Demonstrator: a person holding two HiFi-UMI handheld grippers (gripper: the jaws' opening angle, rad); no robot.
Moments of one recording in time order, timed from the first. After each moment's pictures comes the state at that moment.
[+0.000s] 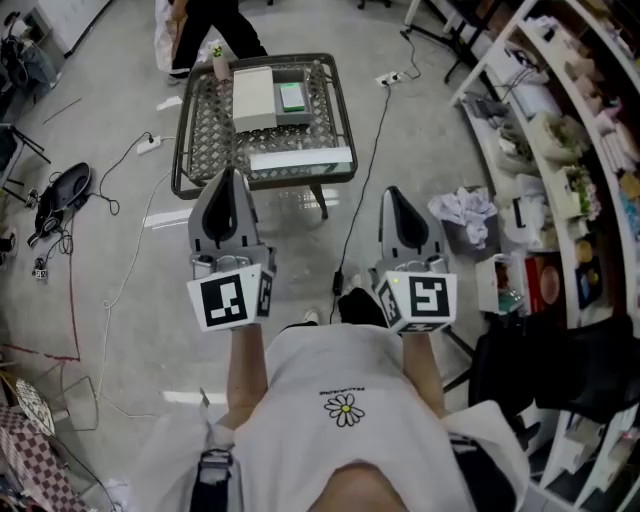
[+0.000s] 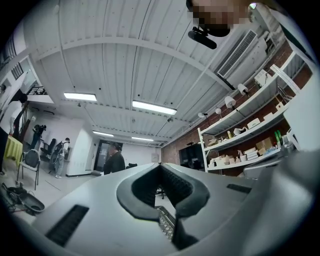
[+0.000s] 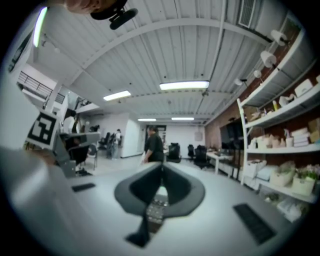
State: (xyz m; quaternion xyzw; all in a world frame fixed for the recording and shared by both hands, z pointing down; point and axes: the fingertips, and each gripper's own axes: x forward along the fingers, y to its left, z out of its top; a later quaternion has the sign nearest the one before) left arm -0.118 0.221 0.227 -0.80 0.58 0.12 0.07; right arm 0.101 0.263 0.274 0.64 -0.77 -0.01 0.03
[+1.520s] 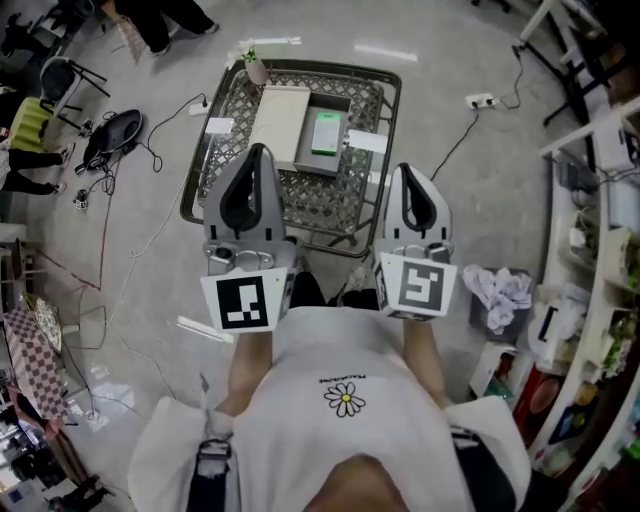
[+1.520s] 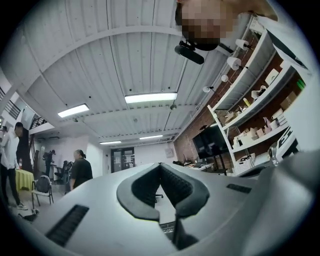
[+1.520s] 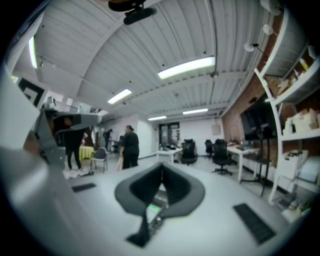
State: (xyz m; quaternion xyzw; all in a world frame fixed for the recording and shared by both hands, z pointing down) left arm 0.021 -0.057 0.204 -0.74 0.65 0.03 0.14; right arm 0.183 -0.089 0.299 0.55 -0.83 0.01 0.01
